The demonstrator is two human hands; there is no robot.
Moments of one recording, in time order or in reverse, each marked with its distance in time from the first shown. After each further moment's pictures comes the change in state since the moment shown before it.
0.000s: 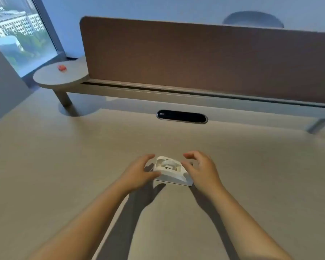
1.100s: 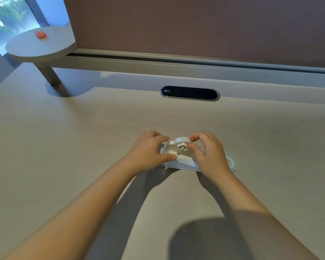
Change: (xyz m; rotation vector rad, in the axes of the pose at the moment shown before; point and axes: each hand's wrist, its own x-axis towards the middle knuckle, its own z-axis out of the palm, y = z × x) left_hand 0.035 -0.008 -0.012 0.272 -0.039 0.189; right_hand 0.022 0.007 0.032 -0.081 0.109 -0.121
